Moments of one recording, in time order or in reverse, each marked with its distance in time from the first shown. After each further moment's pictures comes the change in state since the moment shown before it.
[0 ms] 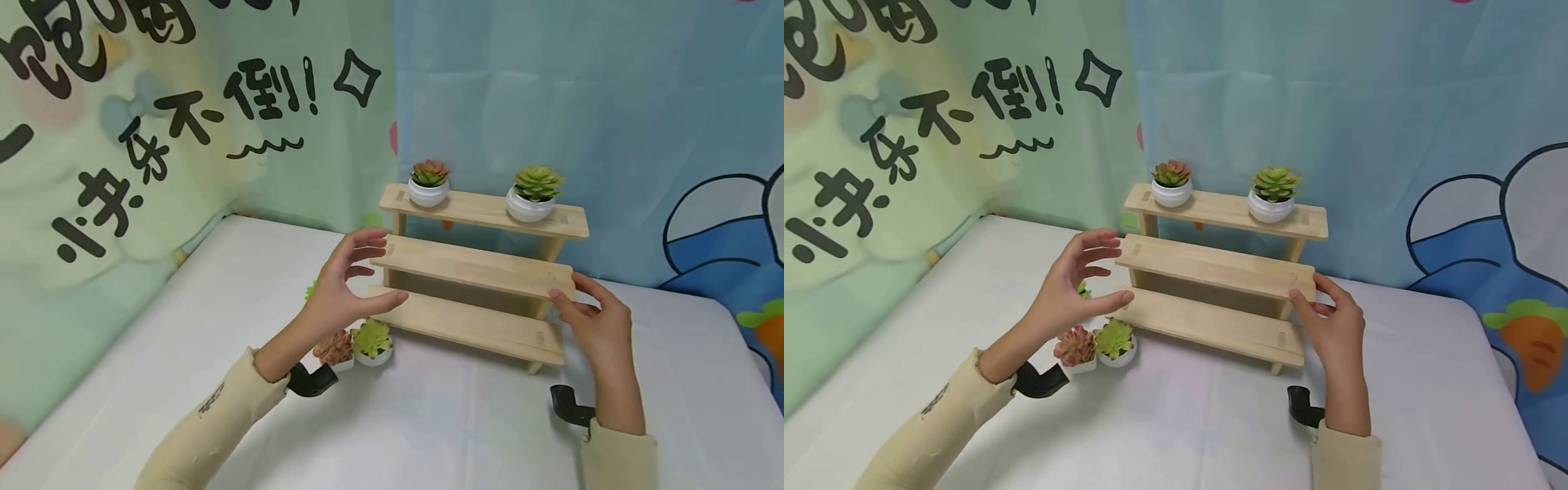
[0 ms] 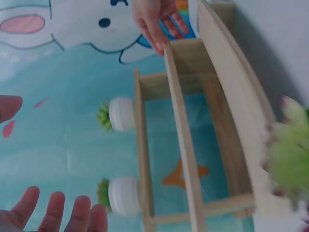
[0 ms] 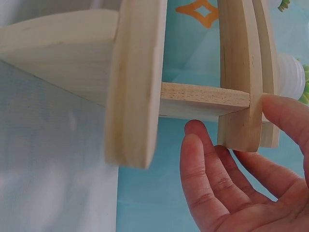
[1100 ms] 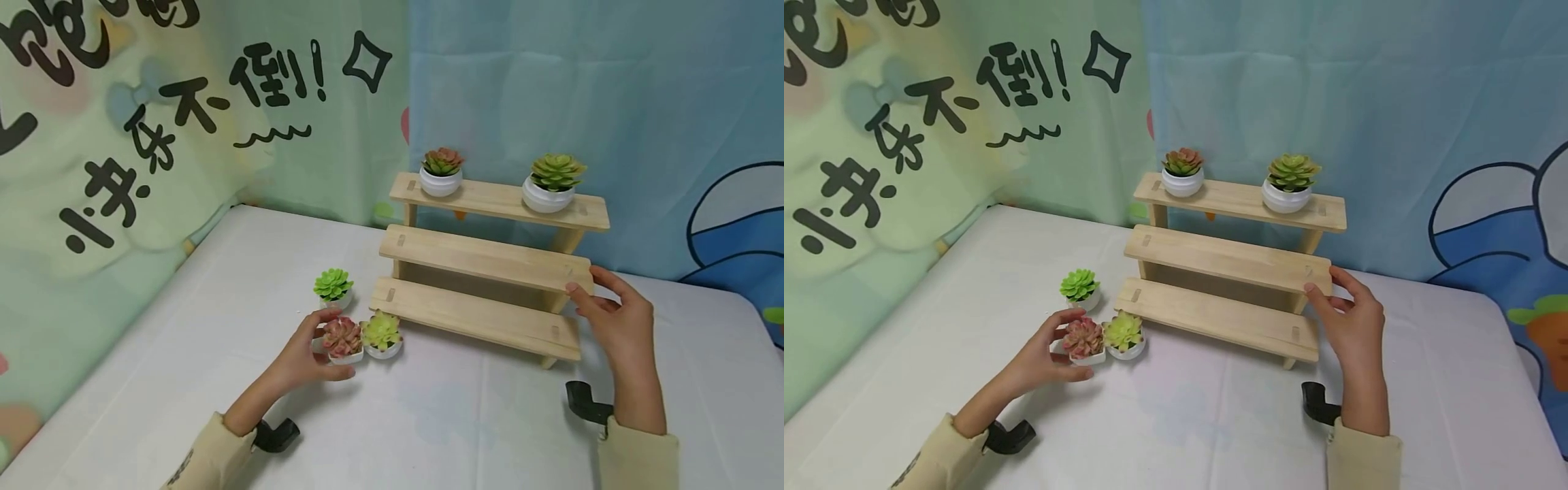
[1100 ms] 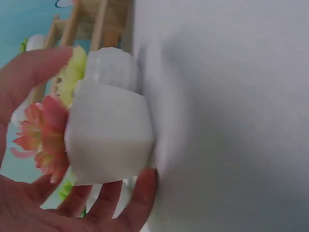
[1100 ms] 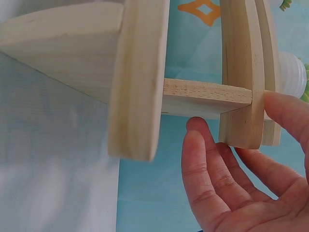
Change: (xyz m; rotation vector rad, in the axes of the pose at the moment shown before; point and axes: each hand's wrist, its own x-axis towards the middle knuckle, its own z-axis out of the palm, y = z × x) left_hand -0.103 -0.081 -0.038 0.115 -0.136 -0.452; right_hand 0.001 0.002 0.004 0.036 0.016 -0.013
